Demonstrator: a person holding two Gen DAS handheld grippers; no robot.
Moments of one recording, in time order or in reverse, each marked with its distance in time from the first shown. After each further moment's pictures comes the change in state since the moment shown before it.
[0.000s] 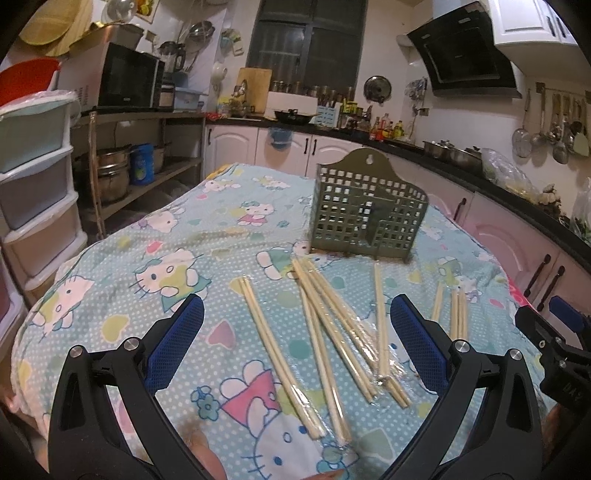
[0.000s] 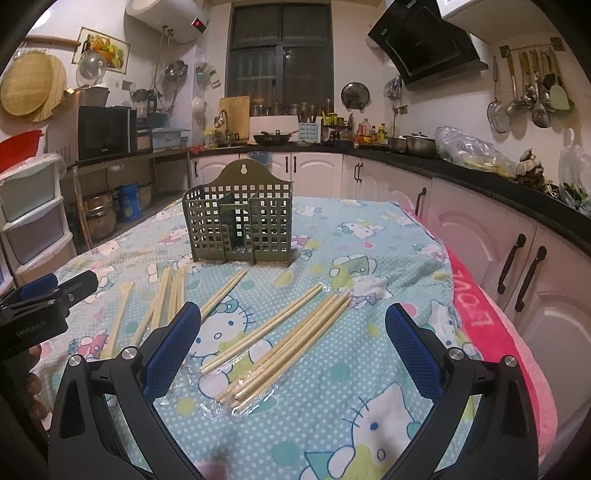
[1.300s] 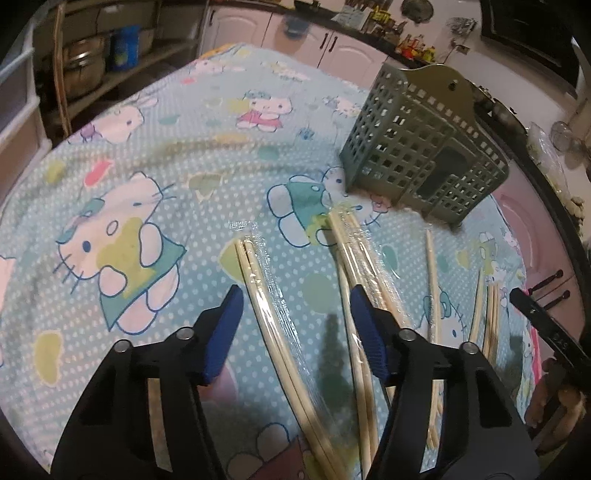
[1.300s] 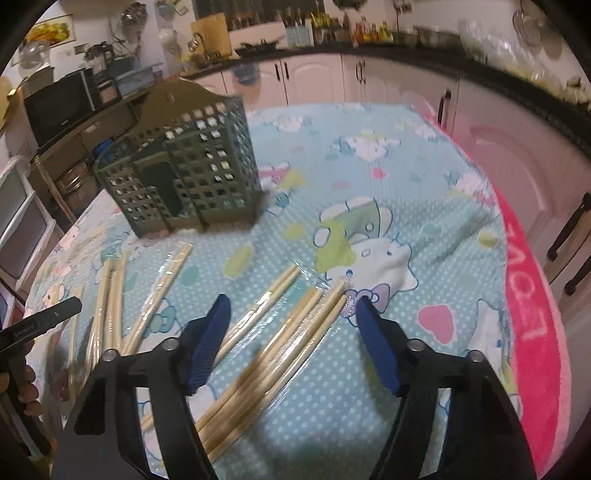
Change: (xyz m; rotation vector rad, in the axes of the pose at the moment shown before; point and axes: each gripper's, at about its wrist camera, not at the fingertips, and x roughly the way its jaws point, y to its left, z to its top) left arm 0.130 0.046 0.024 -0.165 0.484 -0.084; right arm 0.151 -0.069 0.030 0.134 0.437 0.084
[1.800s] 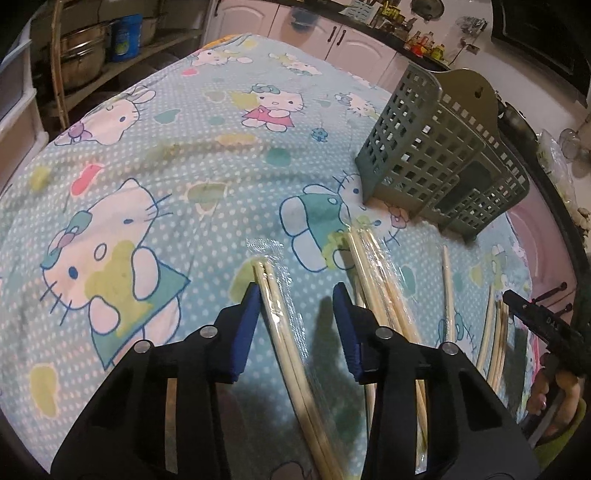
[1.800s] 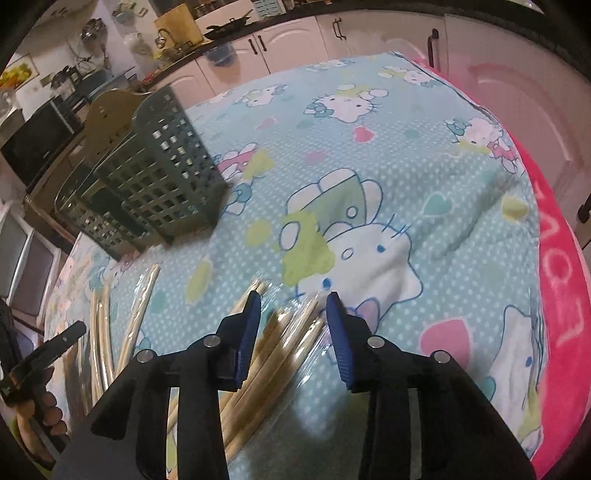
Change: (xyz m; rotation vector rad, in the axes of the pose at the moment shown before) left arm 0.017 0.009 0.021 -0.018 0.031 0.009; right arm 0.041 -0.044 0.023 0.157 0.116 0.080
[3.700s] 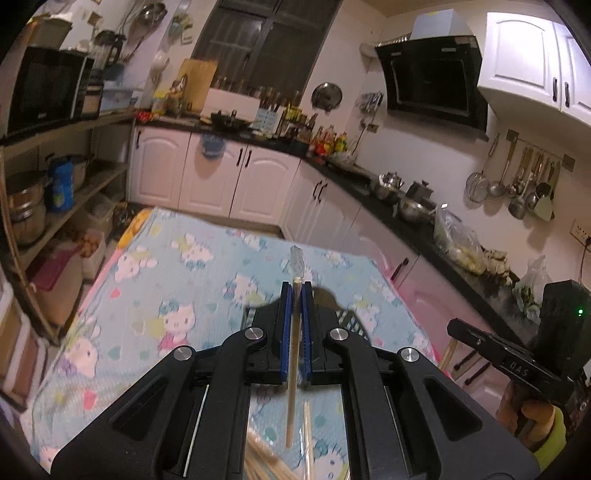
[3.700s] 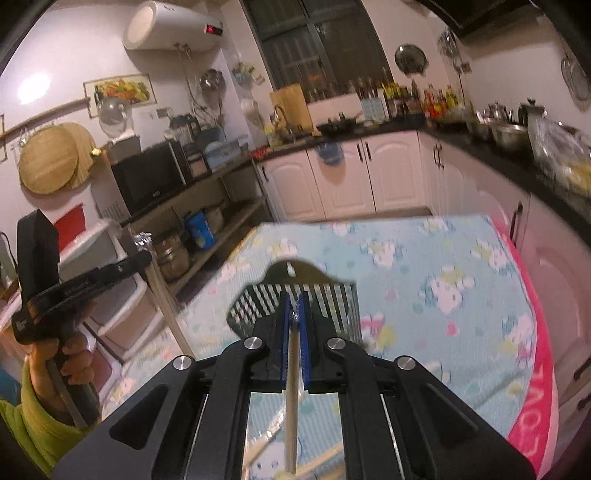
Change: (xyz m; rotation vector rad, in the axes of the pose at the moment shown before) left arm -0.153 -0.100 0.113 0.223 -0.442 -0.245; right arm -0.157 0.106 0.078 -0.273 -0.388 0.291
